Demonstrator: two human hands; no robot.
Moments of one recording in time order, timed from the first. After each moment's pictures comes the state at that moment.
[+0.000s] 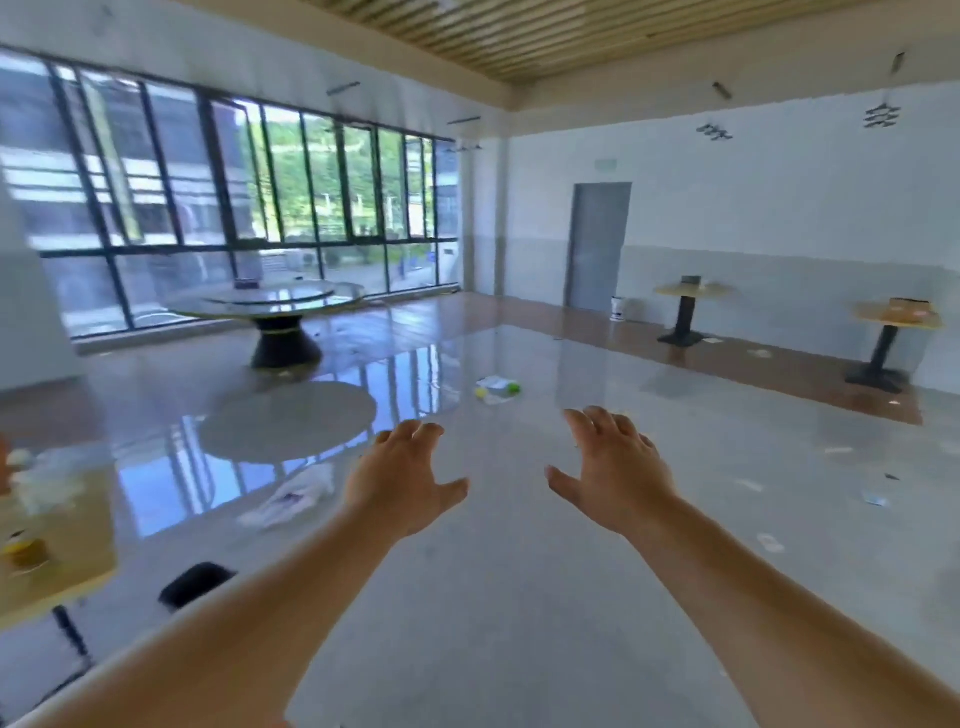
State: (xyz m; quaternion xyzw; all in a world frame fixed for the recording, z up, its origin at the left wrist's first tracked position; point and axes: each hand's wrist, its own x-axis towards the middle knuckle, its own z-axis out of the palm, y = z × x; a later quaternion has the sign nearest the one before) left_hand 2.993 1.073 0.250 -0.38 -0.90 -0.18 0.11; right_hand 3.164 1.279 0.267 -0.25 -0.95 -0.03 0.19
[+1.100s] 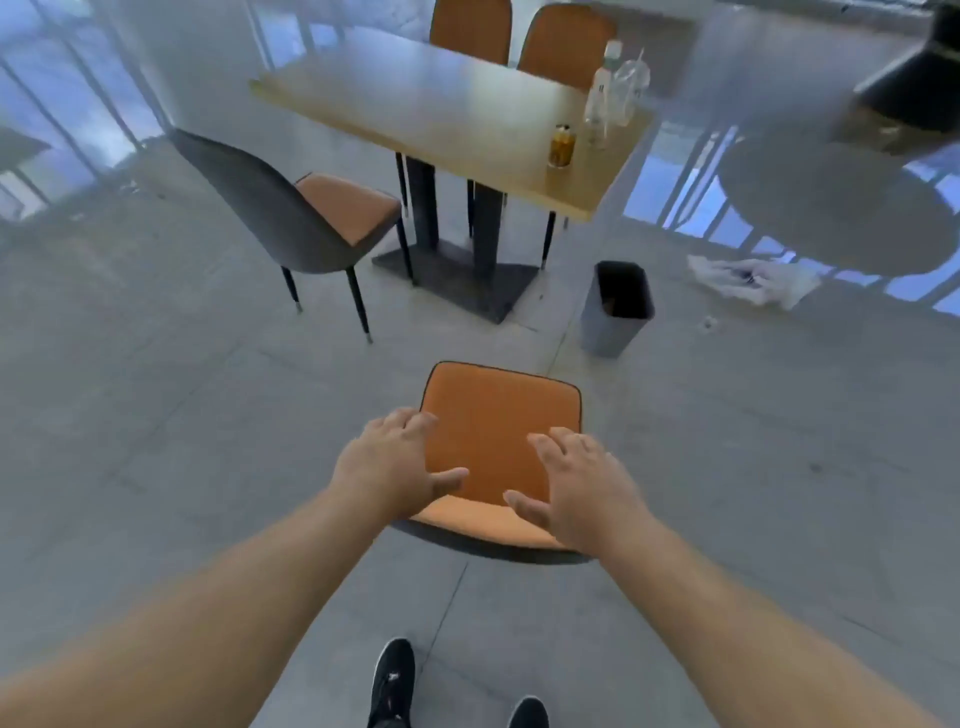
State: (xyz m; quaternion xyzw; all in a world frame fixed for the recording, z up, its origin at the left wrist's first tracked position) left_hand 2.978 0.800 -0.105 0.26 -0.94 -0.18 -0.16; right_hand 2.865 1.020 -0.121 0.36 -0.91 0.03 -0.19
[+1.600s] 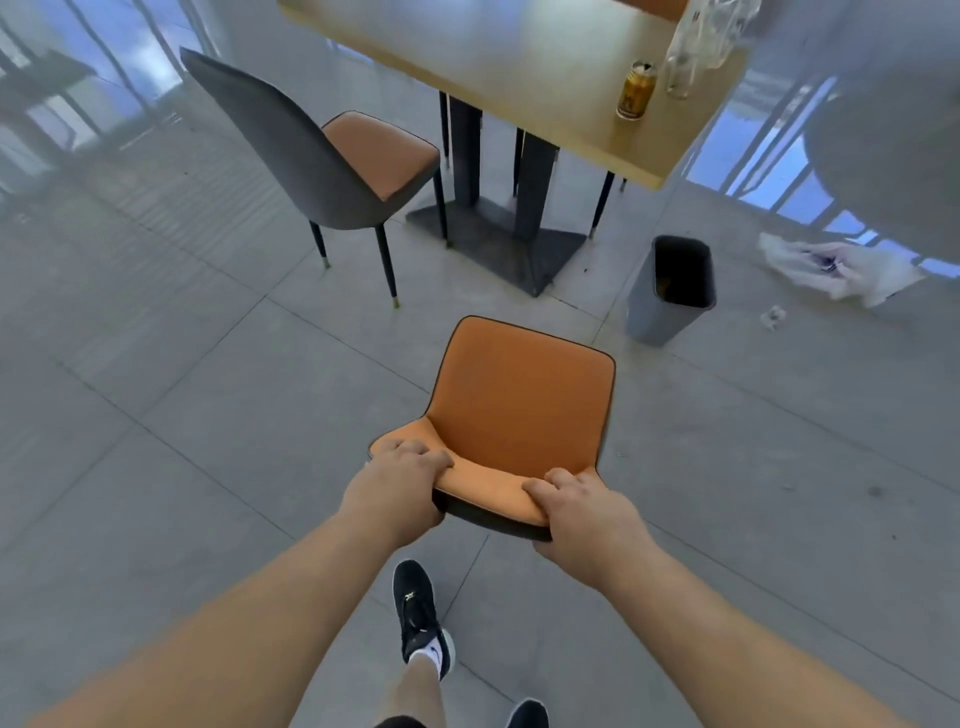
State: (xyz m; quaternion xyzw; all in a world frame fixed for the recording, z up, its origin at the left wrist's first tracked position) left_hand 2.952 0.770 -0.187 0.24 -0.92 -0.16 -0.26; right_hand 2.824 0.979 -0.199 0.46 -0.85 -0.04 -0.28
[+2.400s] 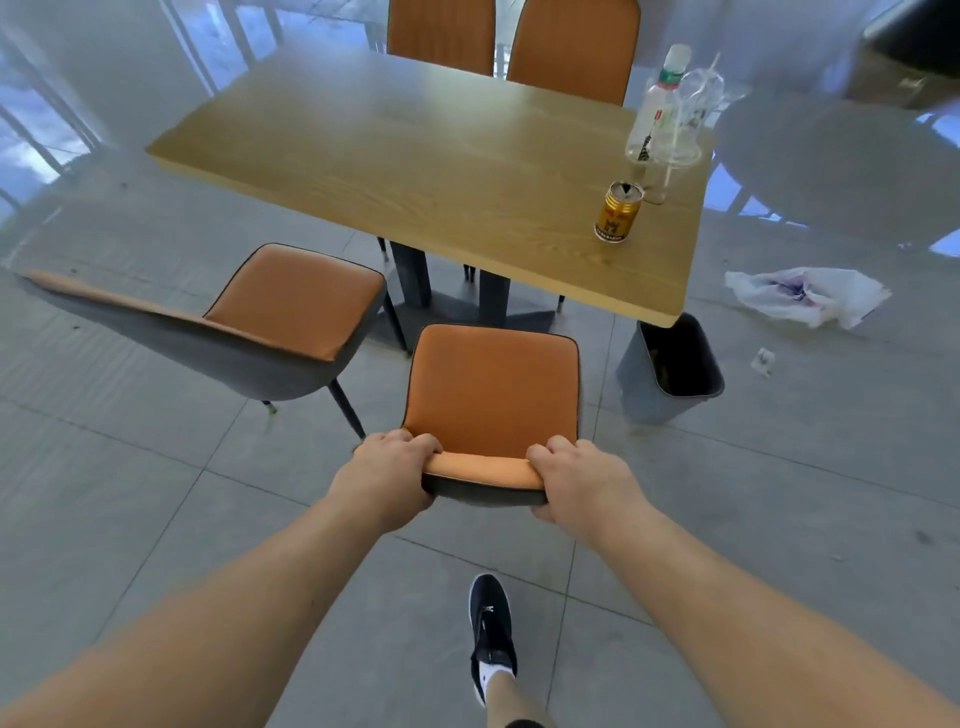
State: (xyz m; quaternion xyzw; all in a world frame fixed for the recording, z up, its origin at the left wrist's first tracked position) left_hand 2.620 0.446 -0.190 0.15 -0.95 -0.16 -0.23; right_hand 2.521 0.678 -0.191 0.36 -0.90 -0.02 -0.22
